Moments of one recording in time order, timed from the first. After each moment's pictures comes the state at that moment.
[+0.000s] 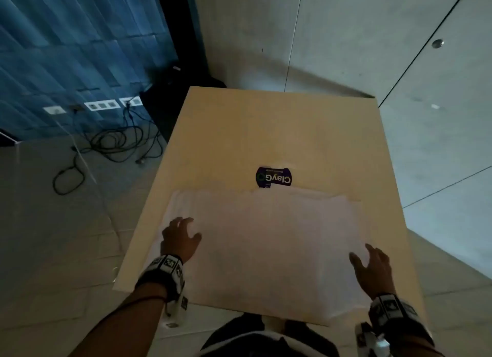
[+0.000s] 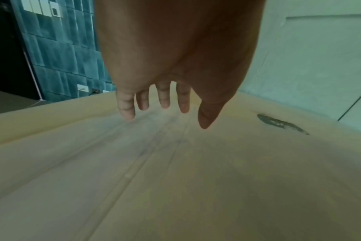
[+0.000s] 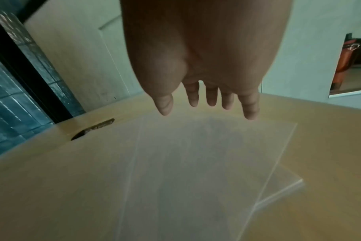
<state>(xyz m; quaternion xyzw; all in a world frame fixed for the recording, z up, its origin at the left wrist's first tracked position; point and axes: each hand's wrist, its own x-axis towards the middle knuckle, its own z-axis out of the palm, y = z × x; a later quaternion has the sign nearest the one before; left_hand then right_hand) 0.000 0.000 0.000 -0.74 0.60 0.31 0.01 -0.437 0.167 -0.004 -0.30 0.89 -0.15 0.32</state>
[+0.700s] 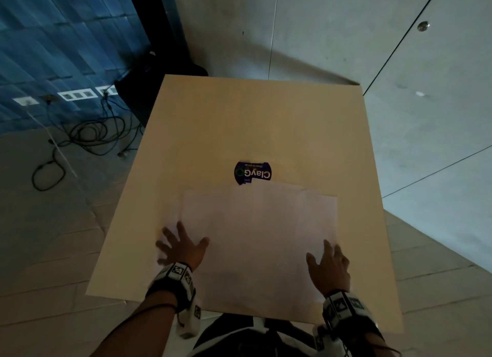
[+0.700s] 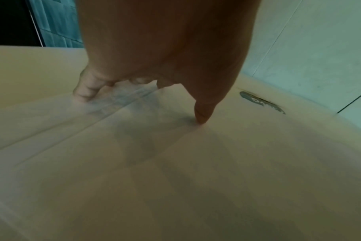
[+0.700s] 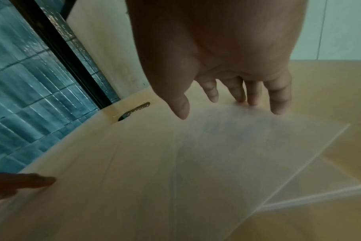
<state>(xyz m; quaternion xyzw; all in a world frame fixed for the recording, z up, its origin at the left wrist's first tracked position) -0.084 0.026 -0.012 -0.79 0.48 0.37 0.12 -0.397 0.151 0.003 -0.33 0.88 -0.02 0.35</state>
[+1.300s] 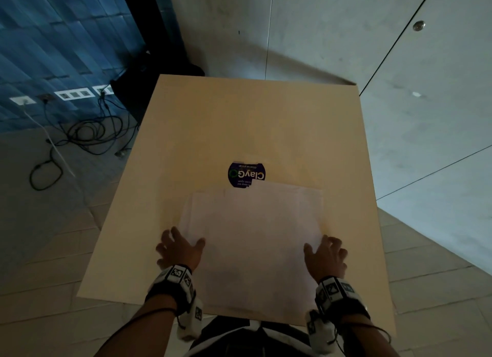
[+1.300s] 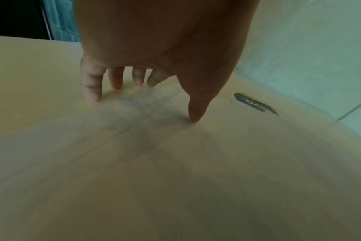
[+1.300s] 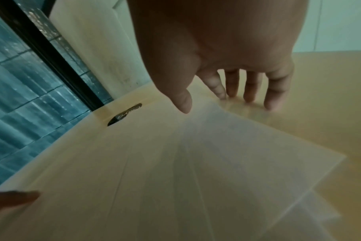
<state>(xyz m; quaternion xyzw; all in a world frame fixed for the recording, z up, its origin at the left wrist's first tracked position) -0.104 0.031 -0.001 -0.82 0.48 0.31 0.07 -0.413 0.124 0.002 -0.32 0.89 -0.01 0.32</state>
